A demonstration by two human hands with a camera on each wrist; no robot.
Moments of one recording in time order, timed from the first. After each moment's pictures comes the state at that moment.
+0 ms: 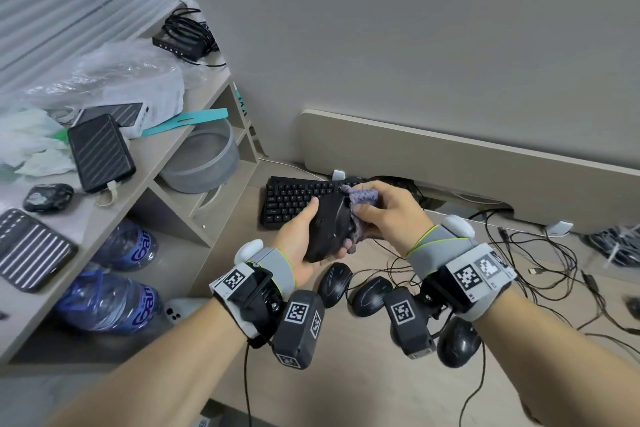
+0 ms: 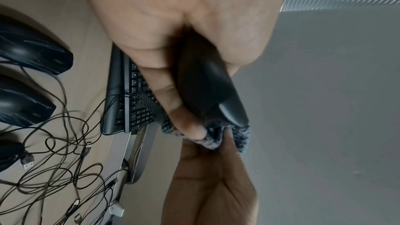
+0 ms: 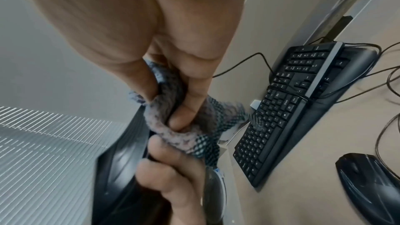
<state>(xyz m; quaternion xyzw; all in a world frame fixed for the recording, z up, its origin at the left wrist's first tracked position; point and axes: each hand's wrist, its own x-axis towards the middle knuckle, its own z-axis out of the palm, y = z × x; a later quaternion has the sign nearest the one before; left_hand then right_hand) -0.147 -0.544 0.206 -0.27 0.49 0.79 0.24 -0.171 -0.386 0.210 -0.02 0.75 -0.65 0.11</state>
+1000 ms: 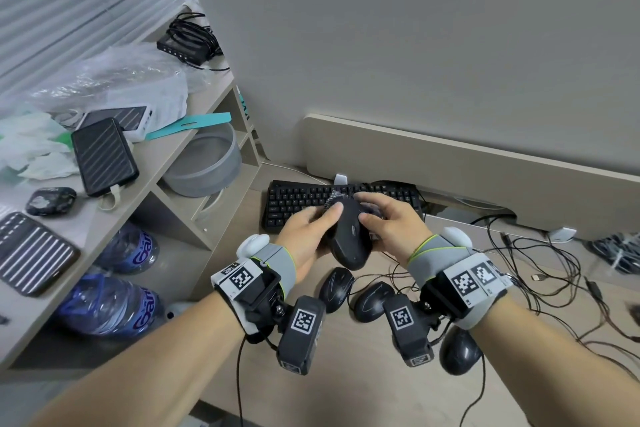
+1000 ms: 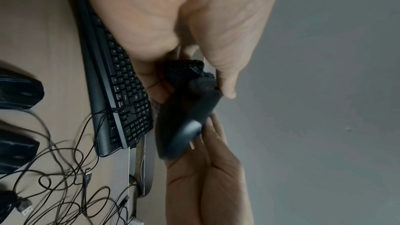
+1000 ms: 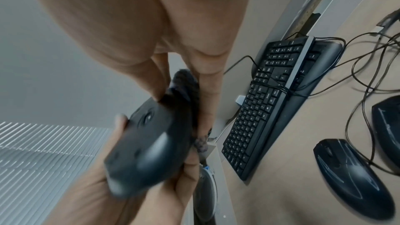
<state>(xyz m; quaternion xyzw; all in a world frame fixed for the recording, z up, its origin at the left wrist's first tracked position) -0.159 -0.547 0.193 -0.17 0.60 0.76 0.19 -0.165 -0.392 0.209 0.06 0.70 -0.69 0.16</state>
